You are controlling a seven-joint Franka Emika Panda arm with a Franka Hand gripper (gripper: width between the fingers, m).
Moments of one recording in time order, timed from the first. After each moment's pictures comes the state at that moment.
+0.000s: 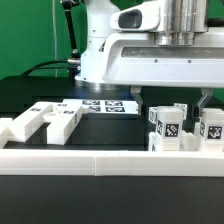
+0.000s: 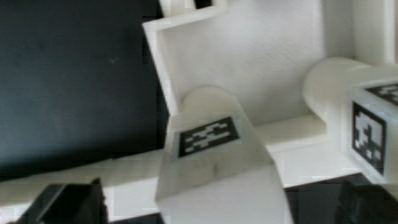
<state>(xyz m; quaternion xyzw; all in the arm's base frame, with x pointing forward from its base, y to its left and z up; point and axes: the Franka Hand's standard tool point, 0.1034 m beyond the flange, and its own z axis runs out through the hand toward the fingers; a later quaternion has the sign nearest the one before) 0.634 0.054 0.080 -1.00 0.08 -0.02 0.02</state>
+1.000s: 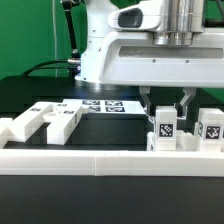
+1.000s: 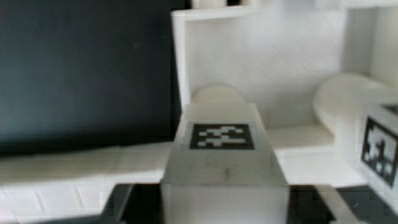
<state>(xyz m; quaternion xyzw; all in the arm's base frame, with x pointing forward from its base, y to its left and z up) 0.634 0.050 0.079 -0.99 0.10 -0.02 0.01</state>
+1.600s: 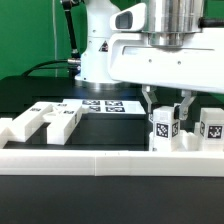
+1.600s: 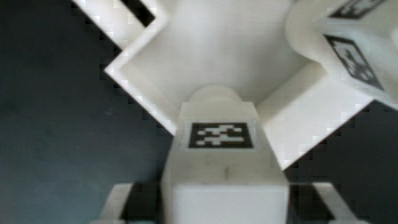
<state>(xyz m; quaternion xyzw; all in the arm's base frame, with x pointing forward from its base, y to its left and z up) 0.633 0.052 0.079 -0.91 0.41 -0.01 0.03</state>
